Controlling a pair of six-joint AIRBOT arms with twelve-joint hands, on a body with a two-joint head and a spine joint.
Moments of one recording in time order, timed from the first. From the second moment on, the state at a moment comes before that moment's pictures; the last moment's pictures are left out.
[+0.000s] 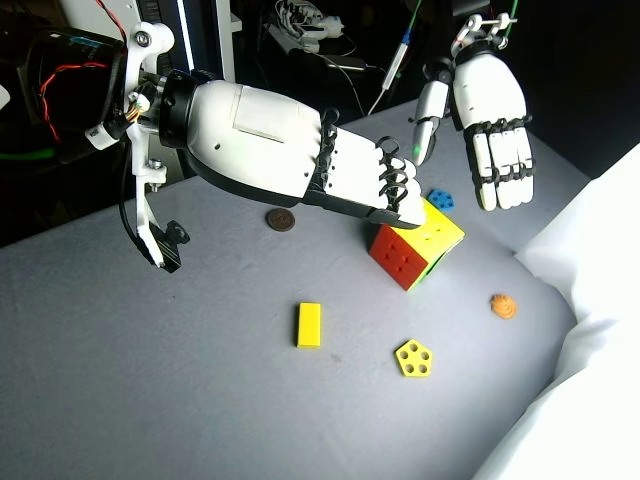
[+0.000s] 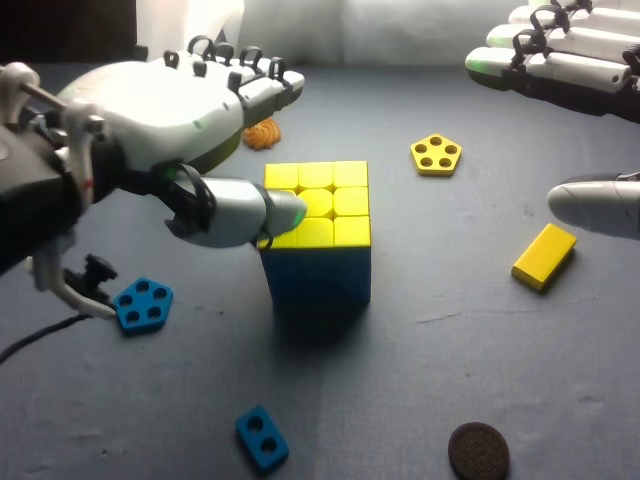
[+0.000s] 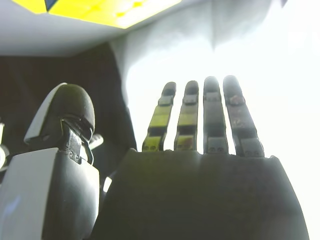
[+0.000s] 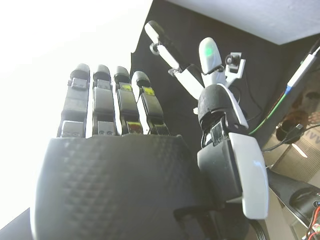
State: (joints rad) left arm 0.30 -0.87 0.77 -1.21 -0.44 2.18; right arm -0.41 -0.58 0.72 -0.23 0.50 -0.86
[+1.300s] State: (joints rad) left arm 0.32 -1.10 0.84 -1.56 -0.70 2.36; right arm -0.41 -0.58 0.72 -0.23 0.50 -0.88
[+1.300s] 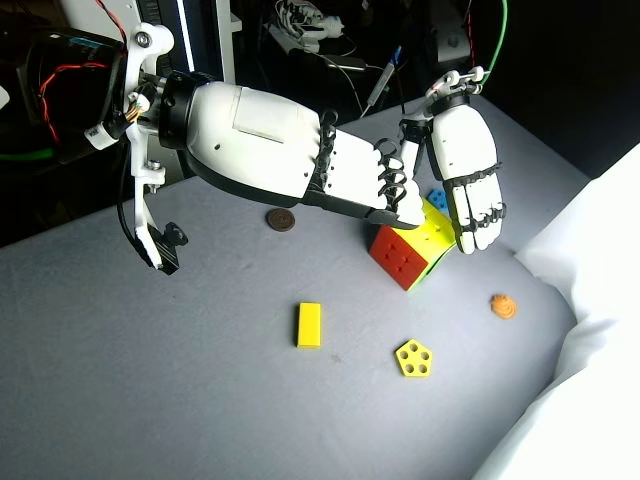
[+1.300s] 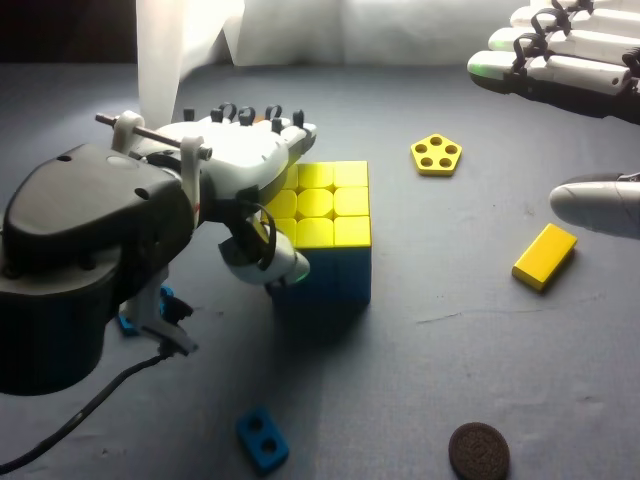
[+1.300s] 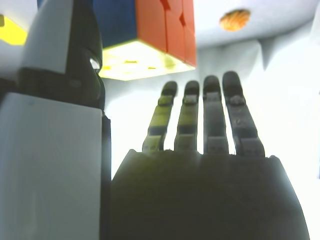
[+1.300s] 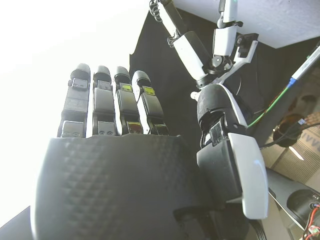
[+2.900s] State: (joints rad) left arm 0.36 -1.19 0.94 -1.56 -0.70 2.34; right arm -0.42 -0.58 0.72 -0.23 0.49 -0.88
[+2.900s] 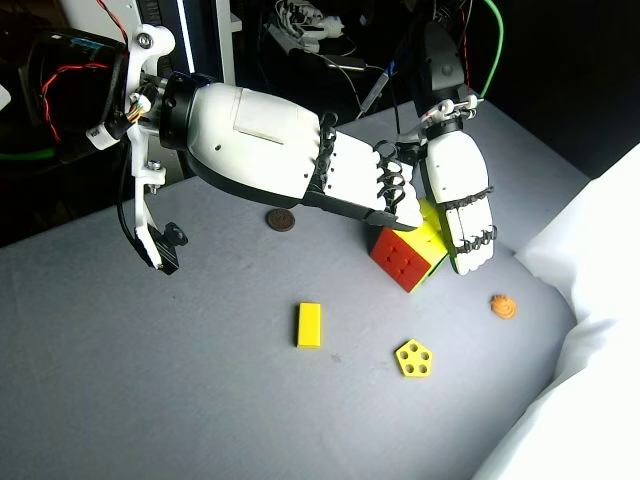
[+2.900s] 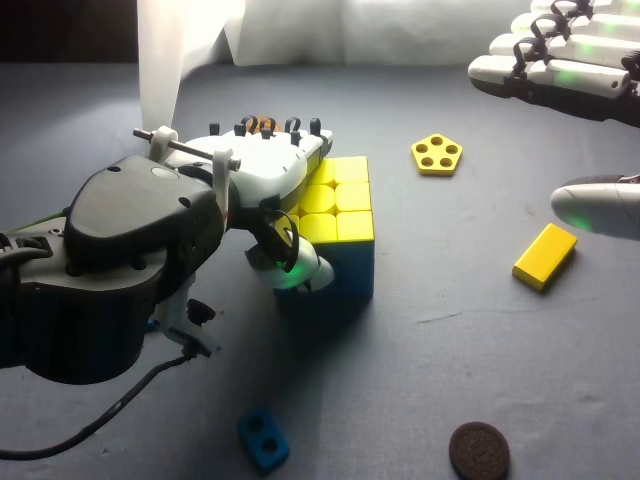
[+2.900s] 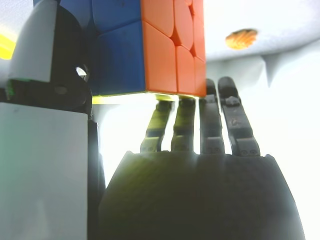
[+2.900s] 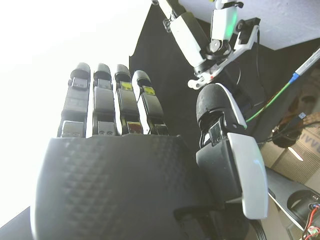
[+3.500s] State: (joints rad) left arm 0.36 -1.19 0.94 -1.56 -0.71 2.33; right arm -0.42 -0.58 0.71 -0.23 0.49 -0.88
